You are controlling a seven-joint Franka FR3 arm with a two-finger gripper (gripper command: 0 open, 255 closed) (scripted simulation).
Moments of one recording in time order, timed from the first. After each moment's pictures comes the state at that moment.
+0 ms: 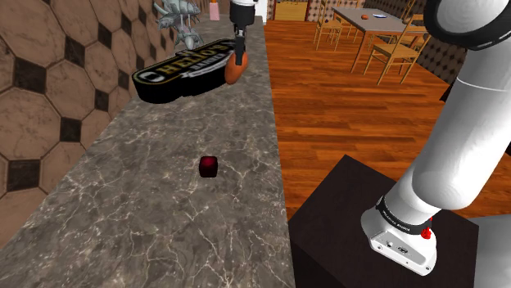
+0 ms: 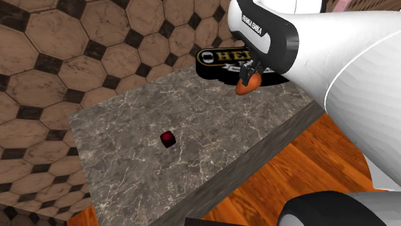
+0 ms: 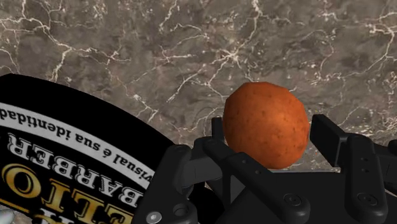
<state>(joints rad) -0.05 0.21 0.13 -1.49 -0.01 1.81 -0.68</state>
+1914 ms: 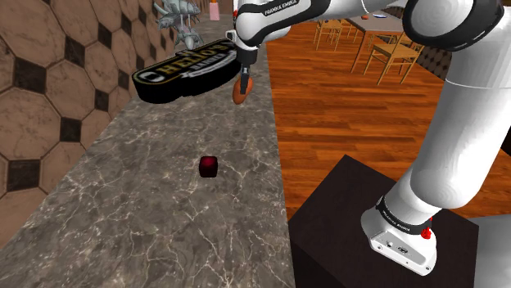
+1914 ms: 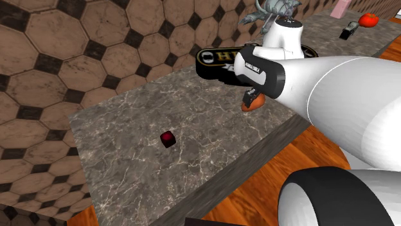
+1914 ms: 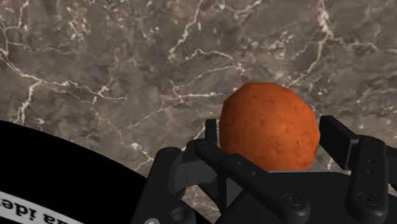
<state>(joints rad) -0.09 0.29 0.10 -1.72 -0.01 2.12 -0.75</state>
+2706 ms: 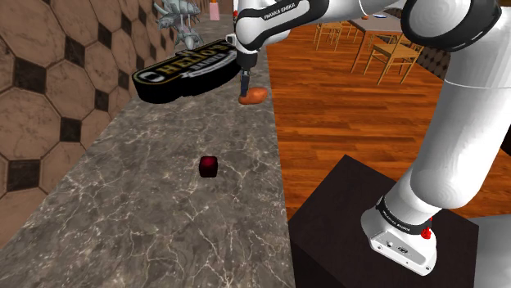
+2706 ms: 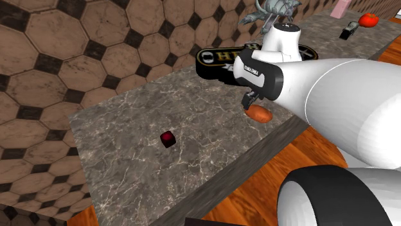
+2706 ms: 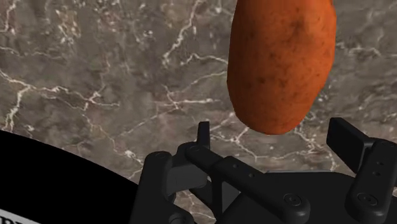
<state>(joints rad) -0.09 0.30 0.10 -1.73 -0.01 2.14 -0.75</state>
